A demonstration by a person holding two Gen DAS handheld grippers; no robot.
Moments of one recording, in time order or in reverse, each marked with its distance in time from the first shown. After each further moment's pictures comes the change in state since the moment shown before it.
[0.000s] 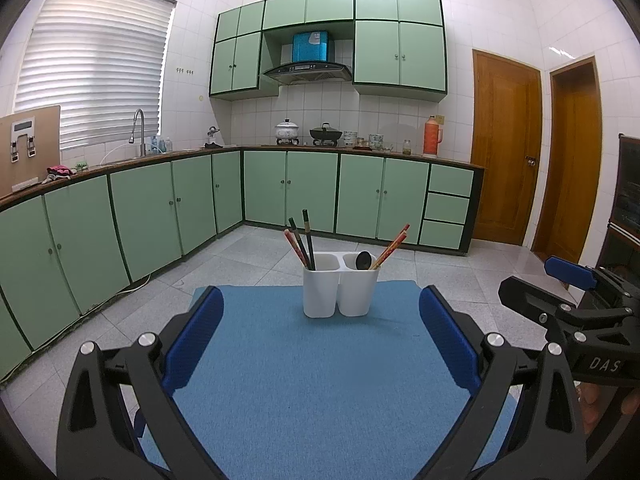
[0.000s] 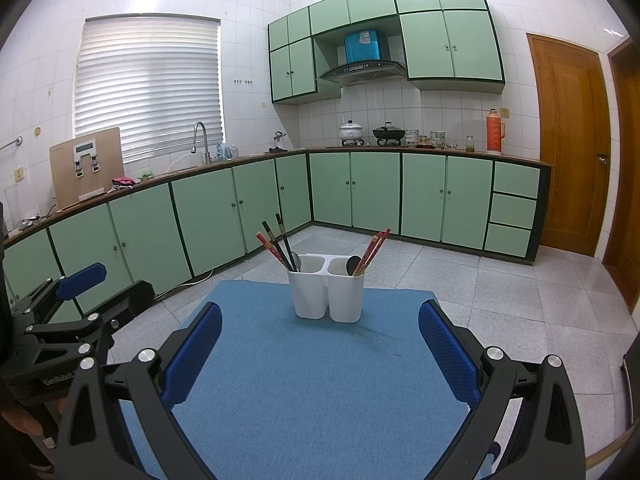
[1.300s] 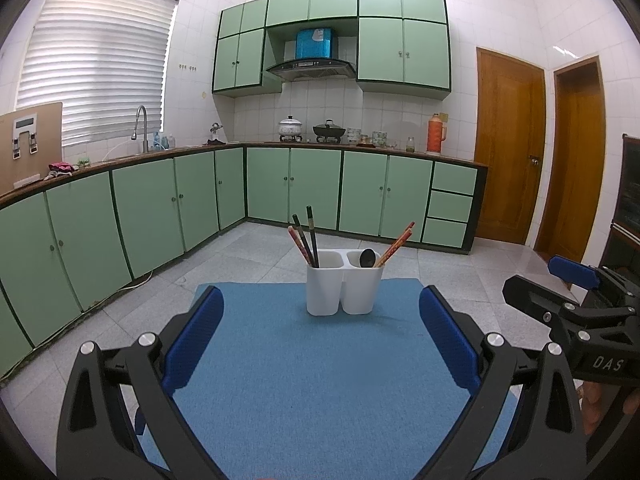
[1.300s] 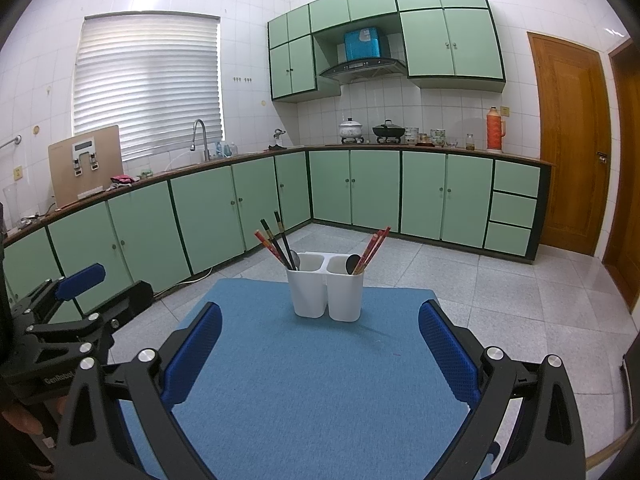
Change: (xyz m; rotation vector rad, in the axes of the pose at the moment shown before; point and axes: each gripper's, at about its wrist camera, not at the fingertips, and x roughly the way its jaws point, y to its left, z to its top) left arm 0.009 0.004 -0.002 -0.009 0.014 0.013; right arm 0.004 0.001 -0.003 -0.002 0.006 -0.001
